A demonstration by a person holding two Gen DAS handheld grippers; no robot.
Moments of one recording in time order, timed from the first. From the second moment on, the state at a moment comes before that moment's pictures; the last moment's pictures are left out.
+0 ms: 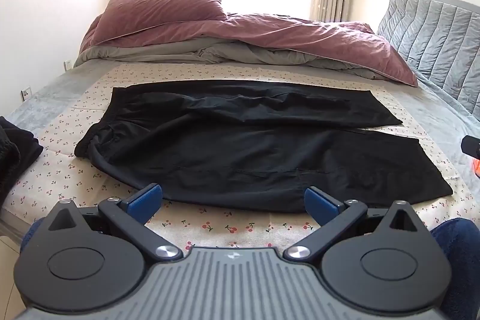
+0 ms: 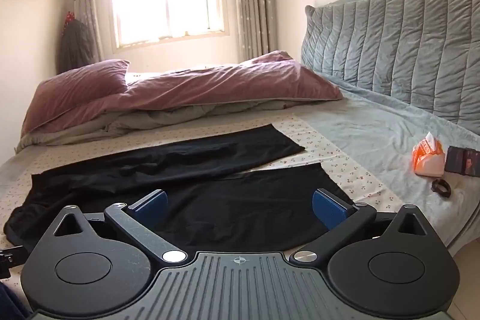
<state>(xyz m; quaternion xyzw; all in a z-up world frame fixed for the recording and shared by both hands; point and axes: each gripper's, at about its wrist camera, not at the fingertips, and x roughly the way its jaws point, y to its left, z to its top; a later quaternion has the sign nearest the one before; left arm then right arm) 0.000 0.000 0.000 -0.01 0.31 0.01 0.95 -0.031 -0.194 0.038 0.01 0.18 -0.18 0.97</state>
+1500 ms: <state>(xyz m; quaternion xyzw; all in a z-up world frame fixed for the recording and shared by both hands) 0.018 0.020 -0.016 -0.03 0.33 0.01 0.95 -0.021 -0.194 0.012 0.02 0.21 -0.17 0.96</state>
